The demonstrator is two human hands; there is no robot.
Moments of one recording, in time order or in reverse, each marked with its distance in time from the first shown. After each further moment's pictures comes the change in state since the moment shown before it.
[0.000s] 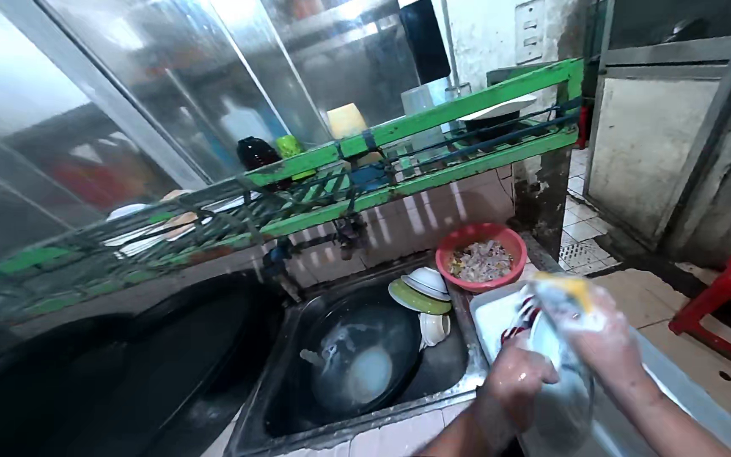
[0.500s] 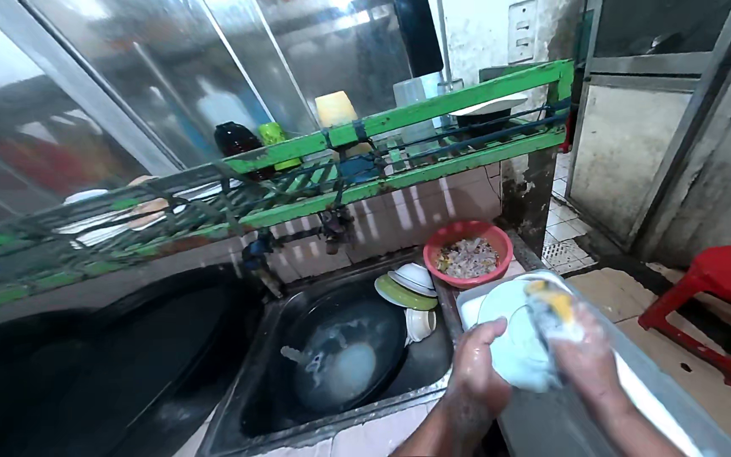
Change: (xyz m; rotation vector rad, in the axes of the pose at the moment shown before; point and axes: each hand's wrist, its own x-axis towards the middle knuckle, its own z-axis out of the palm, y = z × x) left_hand 0.012 -0.005 -0.006 -0.747 0.229 -0.100; right_hand -0.026 0.021 0.006 -0.104 0.022 0.081
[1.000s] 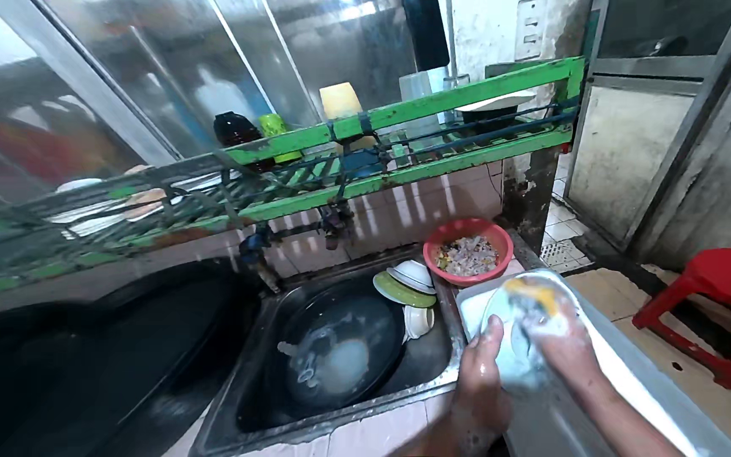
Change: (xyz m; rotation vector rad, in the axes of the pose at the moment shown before) left_hand -0.019 -0.012 -0.014 0.248 -0.153 0.248; right_hand 0.011 -0.017 0.011 0.088 -0.088 0.010
